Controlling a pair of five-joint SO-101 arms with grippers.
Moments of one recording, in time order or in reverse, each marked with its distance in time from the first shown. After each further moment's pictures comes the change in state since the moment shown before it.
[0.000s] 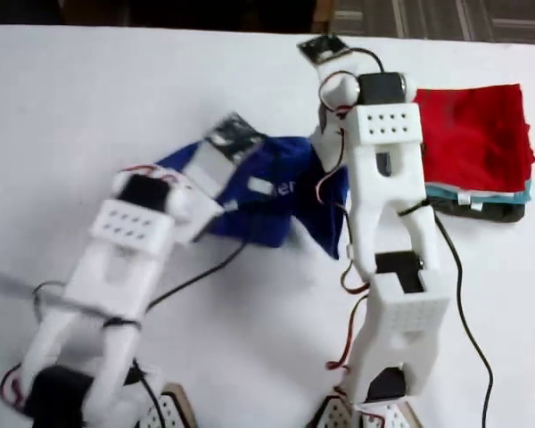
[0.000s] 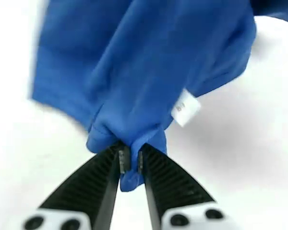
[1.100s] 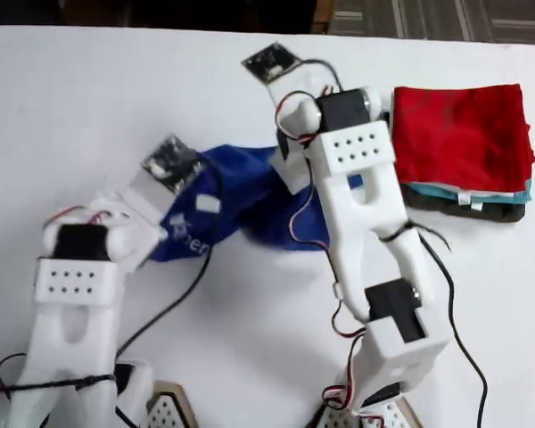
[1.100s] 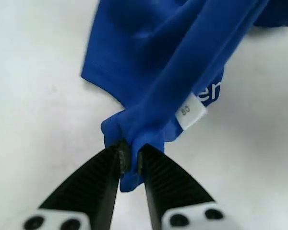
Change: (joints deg) left arm -13.5 -18.9 20.2 -4.5 -11.4; right arm -10.6 -12.3 15.7 -2.6 -0.1
